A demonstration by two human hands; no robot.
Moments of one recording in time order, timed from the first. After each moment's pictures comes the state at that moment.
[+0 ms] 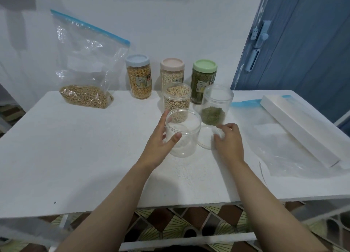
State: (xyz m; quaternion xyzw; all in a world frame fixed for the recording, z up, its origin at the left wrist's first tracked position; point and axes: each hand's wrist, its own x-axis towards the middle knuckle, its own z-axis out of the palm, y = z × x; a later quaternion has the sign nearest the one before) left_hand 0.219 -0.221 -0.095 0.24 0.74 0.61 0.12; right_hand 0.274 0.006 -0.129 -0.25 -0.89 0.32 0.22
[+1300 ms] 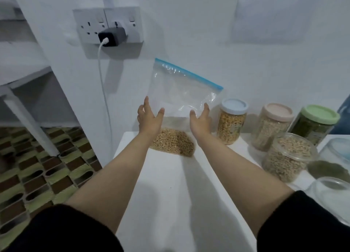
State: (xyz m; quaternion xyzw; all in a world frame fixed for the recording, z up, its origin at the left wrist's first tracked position) left_hand -0.135 -0.463 -0.027 0.05 0.85 0.51 -0.09; right_hand -0.080 -0.315 -0.026 -0.24 -0.75 0.59 0.18
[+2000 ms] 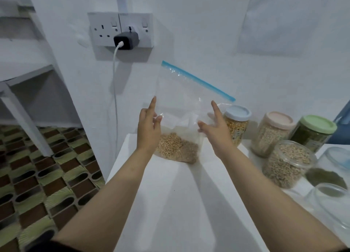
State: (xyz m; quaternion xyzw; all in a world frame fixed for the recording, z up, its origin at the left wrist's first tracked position) left_hand -0.100 -0.492 -0.026 0.18 0.79 0.54 -0.23; right_hand -0.027 -0.302 -0.005 -0.09 -0.72 0.65 0.22
